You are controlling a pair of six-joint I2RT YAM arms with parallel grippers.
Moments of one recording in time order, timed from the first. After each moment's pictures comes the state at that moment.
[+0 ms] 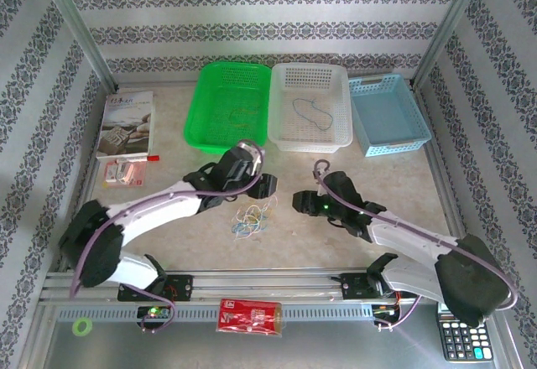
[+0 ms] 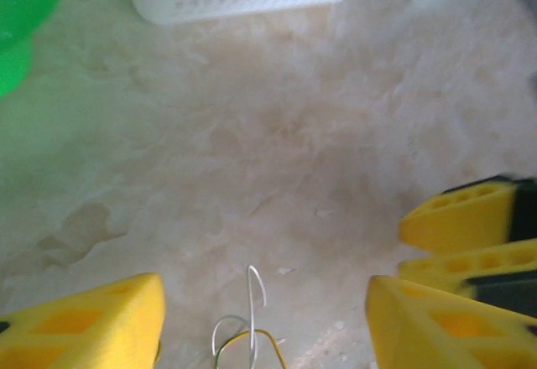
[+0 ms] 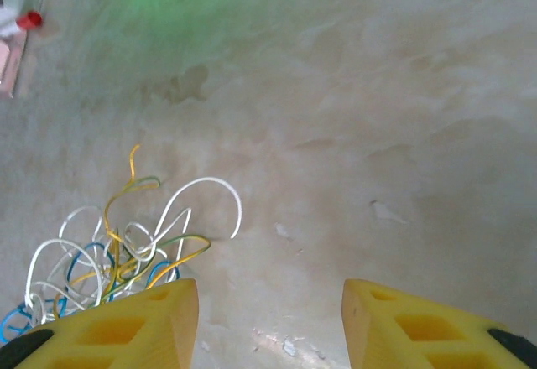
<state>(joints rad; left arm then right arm) -0.76 1.46 0.92 -0.21 0.06 -0.44 0.57 1.09 0.39 0.00 -0.23 0.67</state>
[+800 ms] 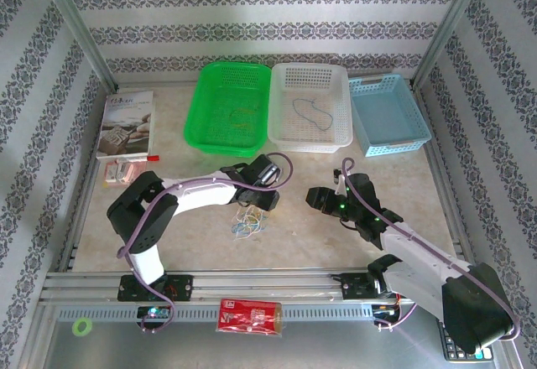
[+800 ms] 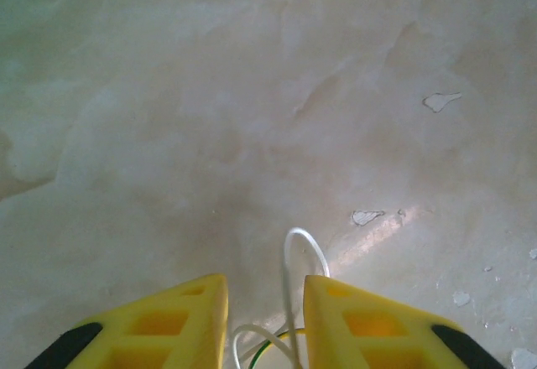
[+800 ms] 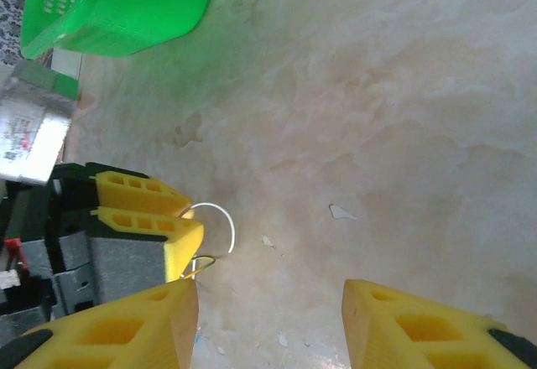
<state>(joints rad) -0.80 1.78 1.06 -0.38 0.06 -0.35 0.42 0.95 0.31 0.00 -0.35 0.76</state>
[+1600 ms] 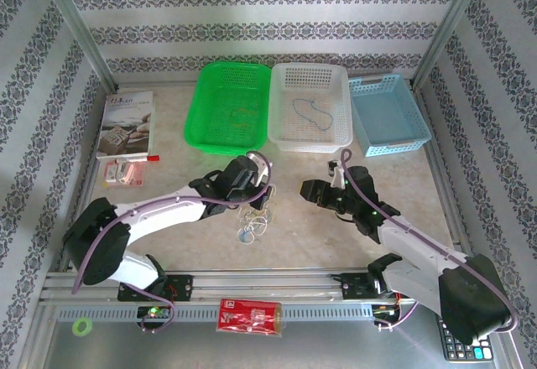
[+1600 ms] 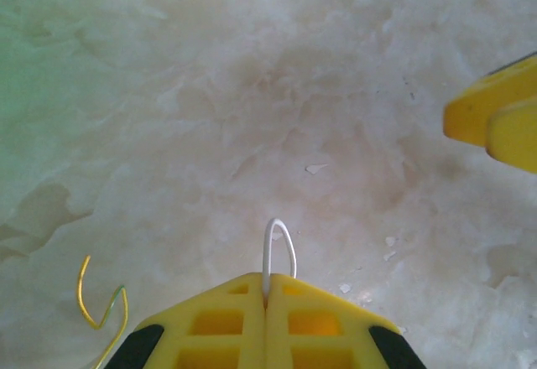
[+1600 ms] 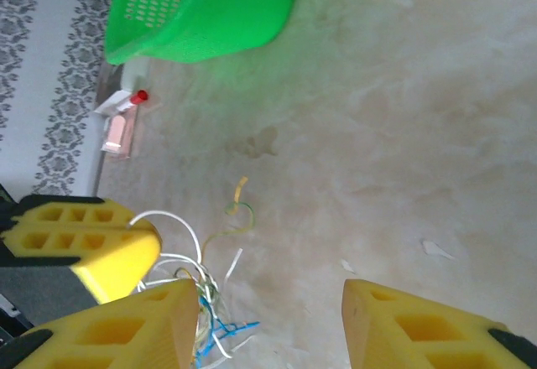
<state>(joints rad) -0.80 1.43 0.82 -0.13 0.08 -0.37 0.43 1.02 0.37 0.11 -0.45 0.79</state>
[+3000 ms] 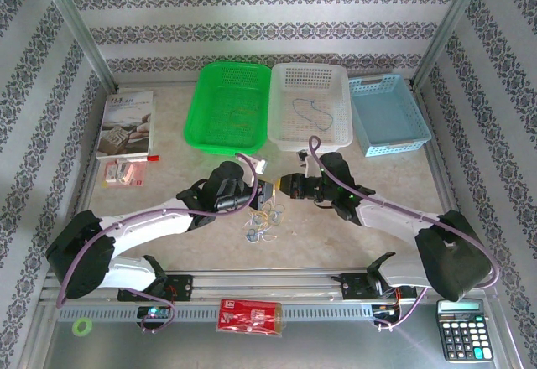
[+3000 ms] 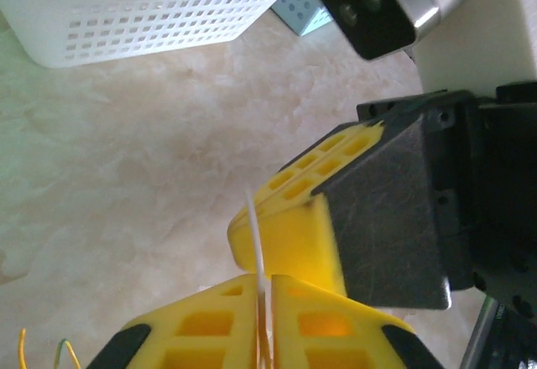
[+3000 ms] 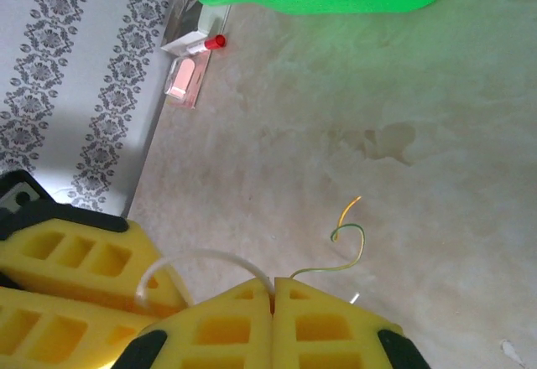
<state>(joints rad) -0.80 1.32 0.68 0.14 0.14 -0.46 0.55 1.30 0.54 0.26 -0.55 0.76</state>
